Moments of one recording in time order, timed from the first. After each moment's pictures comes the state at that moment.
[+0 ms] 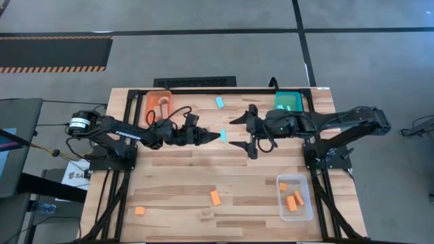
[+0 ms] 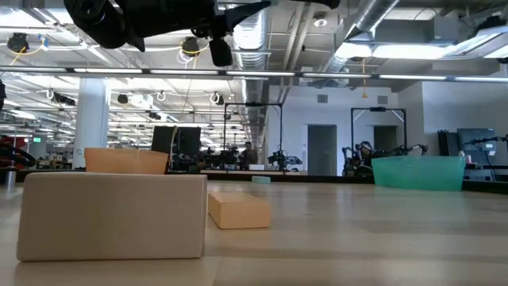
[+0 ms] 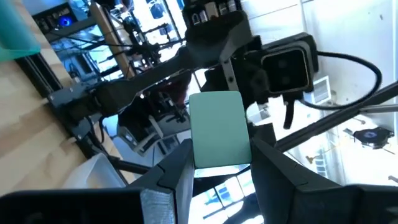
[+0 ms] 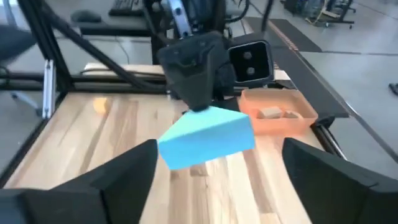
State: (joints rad) left arm 0.03 1.49 0.67 1.07 0.07 -1.20; right arm 0.09 1.26 1.15 -0.21 0.18 -0.01
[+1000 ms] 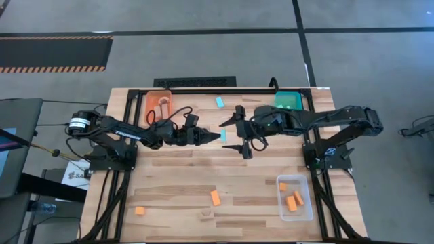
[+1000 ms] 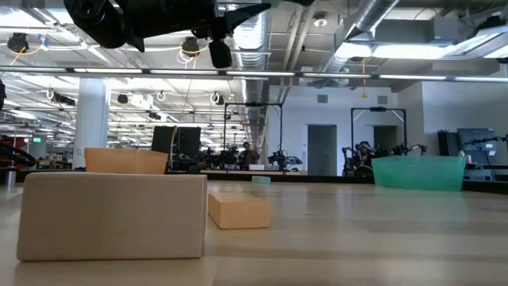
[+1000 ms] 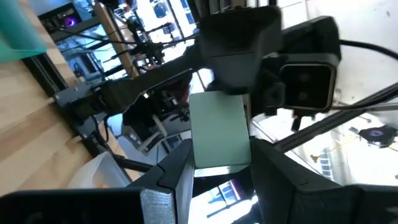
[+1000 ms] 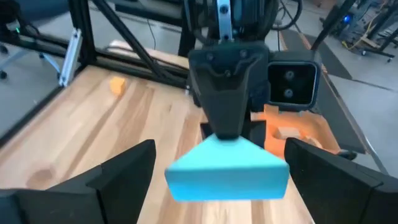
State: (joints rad) left arm 0.03 1.49 0.67 1.06 0.07 -1.19; right arm 0.04 1.37 1.23 -0.20 -0.01 -0.23
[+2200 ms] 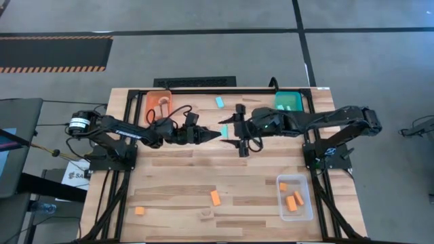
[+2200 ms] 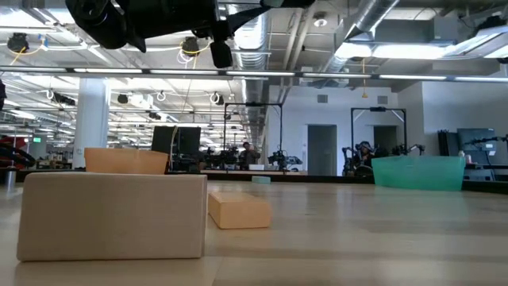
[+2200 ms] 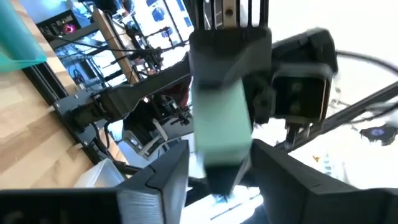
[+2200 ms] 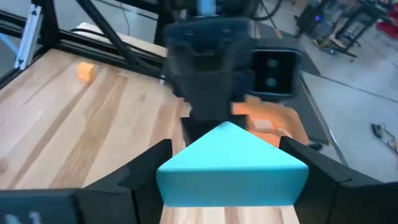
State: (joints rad) left arm 0.05 1.49 0.68 1.06 0.08 -1.17; right arm 0.04 1.40 1.23 -0.18 0.11 -0.30
